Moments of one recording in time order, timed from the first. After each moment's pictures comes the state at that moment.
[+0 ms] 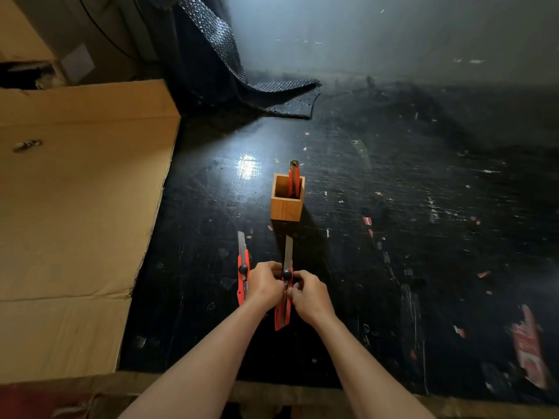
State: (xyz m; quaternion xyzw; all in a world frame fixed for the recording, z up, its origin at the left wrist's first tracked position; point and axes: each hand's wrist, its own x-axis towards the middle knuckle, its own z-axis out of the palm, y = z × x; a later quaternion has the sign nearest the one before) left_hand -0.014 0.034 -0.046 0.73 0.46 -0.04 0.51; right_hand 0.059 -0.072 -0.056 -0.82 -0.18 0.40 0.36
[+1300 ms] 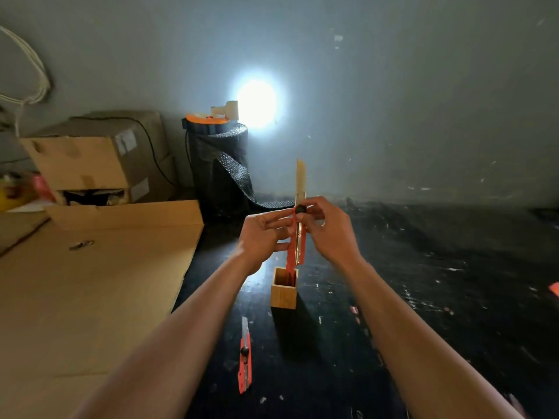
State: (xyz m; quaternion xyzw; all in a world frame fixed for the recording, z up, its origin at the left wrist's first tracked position) left_hand 0.009 0.064 0.235 0.65 0.22 0.28 0.67; right_hand 0.120 -0.042 0.245 -0.74 -0.43 0.00 0.52
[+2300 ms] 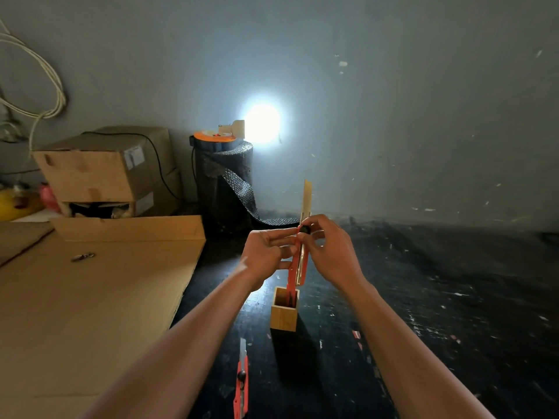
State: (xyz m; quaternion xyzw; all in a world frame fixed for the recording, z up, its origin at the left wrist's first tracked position) left_hand 0.015 0.067 0.242 0.65 0.23 0.28 0.67; right_hand 0.128 -0.037 0.247 -0.76 -0.46 -0.03 0.47
